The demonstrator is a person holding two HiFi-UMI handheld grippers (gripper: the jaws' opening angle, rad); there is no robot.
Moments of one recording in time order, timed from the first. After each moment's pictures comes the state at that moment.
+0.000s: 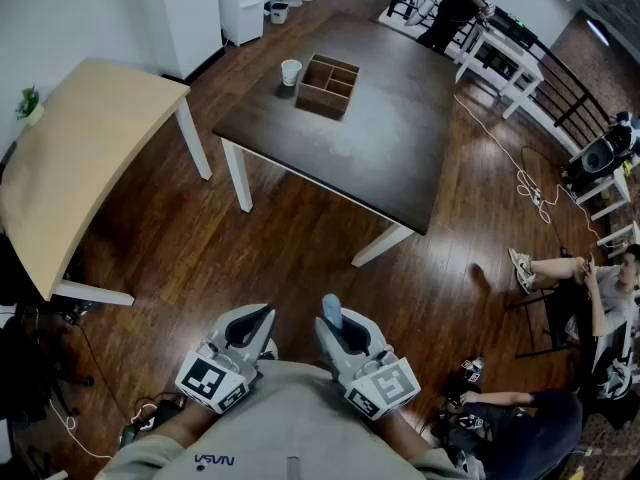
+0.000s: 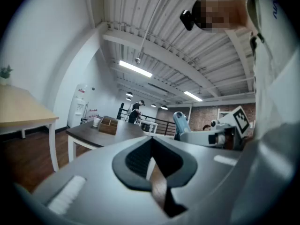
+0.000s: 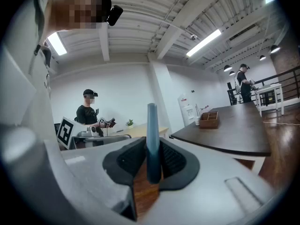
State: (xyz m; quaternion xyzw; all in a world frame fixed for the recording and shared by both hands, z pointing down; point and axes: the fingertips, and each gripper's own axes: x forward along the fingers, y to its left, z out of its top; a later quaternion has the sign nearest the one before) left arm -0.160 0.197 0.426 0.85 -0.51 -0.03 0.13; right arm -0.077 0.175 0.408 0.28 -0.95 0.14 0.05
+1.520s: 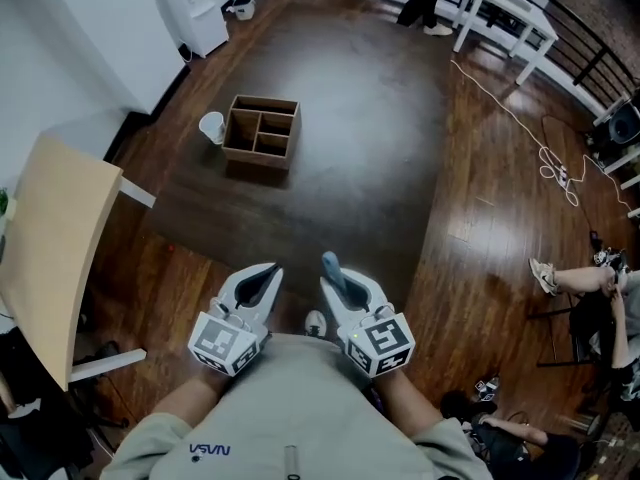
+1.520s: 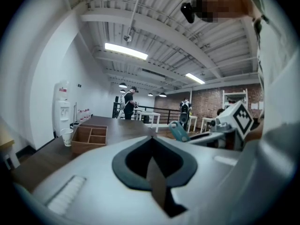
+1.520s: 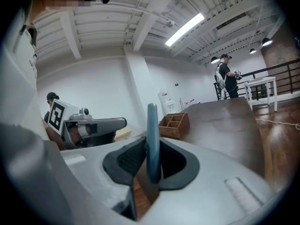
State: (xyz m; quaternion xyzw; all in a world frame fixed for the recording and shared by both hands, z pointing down) left arm -0.087 -0.186 0.436 0.87 -0.47 0.07 0.10; right arm -0.006 -0.196 0.464 0.33 -0.92 0.18 0.09
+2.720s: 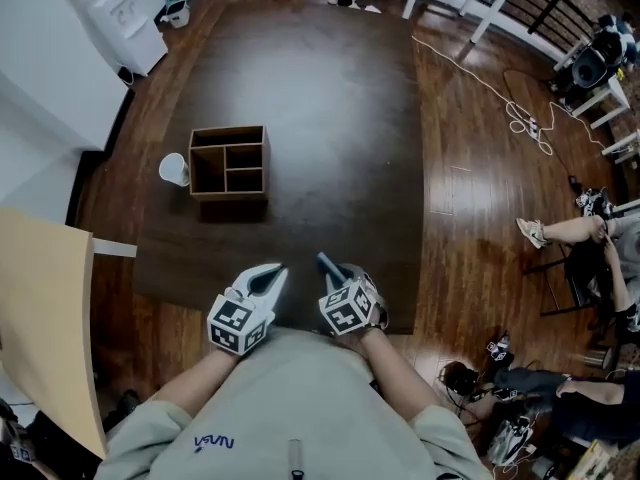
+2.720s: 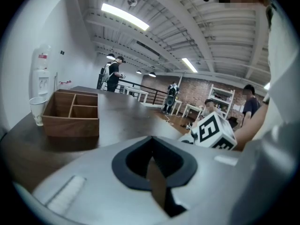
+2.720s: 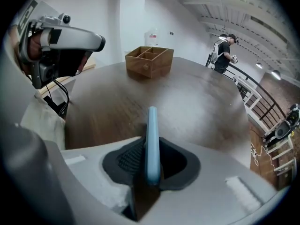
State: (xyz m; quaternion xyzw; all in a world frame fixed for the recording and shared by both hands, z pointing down) left arm -0.099 -0.277 0.551 0.90 -0.35 0.16 0.22; right arm 0.000 -0.271 0.666 0.39 -0.78 0.17 0.46
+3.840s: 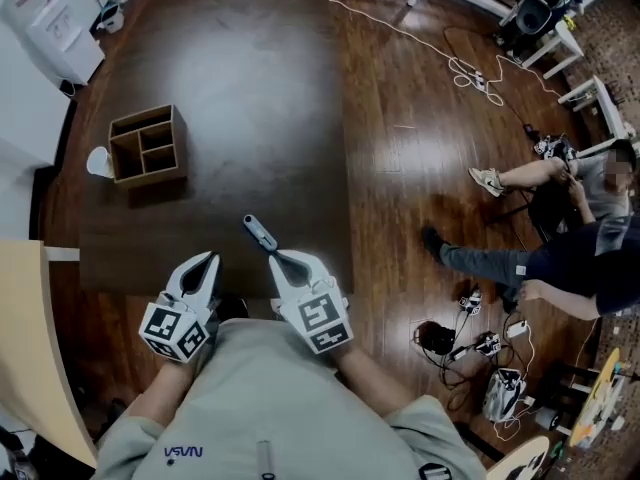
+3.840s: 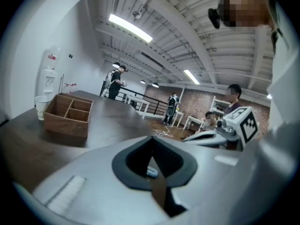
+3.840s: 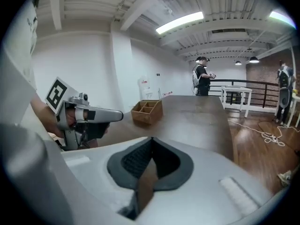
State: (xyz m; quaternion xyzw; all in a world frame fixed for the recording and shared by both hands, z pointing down) left arm -0.081 -0.238 0.497 0.89 -0.38 0.08 0.23; right arm 0.017 -0.222 0.509 0.45 -0.86 0.17 0.19
